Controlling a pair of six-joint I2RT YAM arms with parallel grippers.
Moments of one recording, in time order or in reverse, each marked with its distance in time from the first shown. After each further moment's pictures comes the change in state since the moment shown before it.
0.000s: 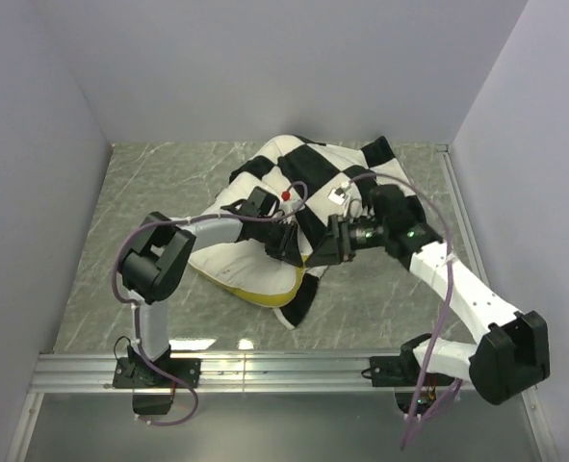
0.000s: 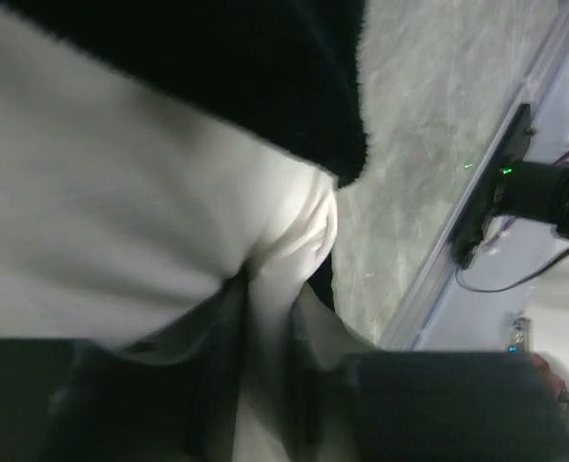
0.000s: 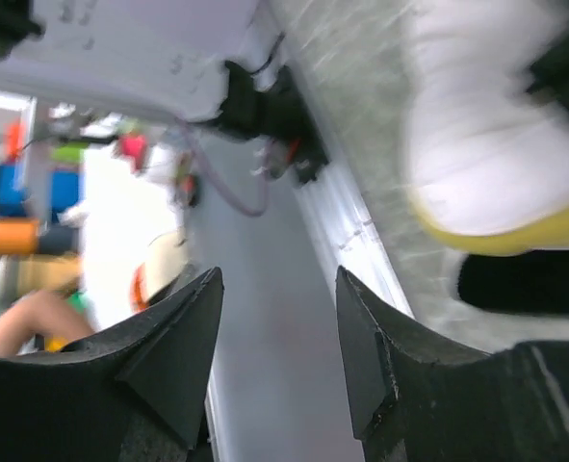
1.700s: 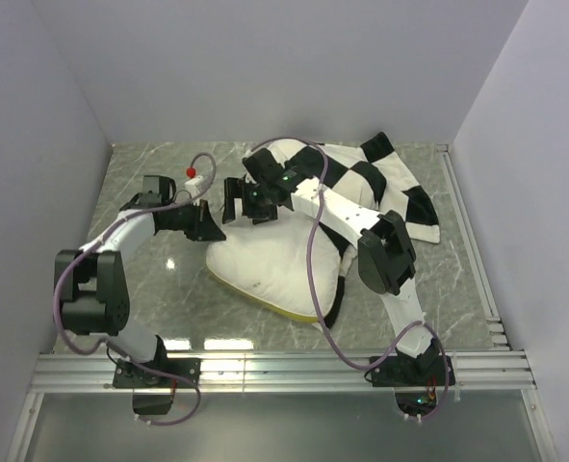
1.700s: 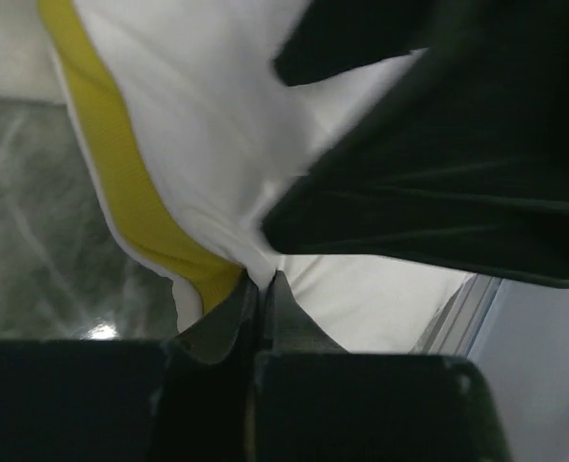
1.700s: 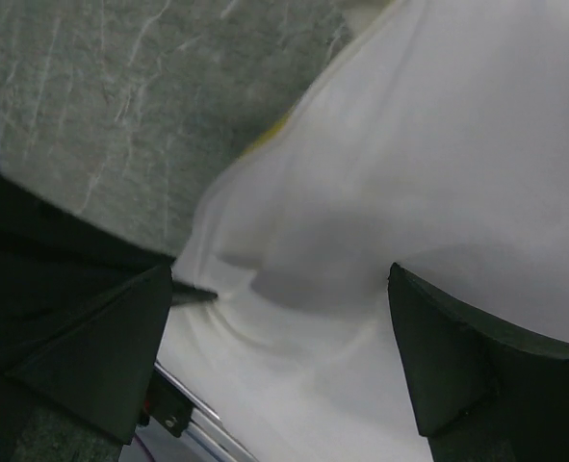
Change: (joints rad) left arm 0.599 -0.359 -0.196 -0.232 0.209 0.488; right arm 0.323 0.990 1.109 -0.387 0.831 0.080
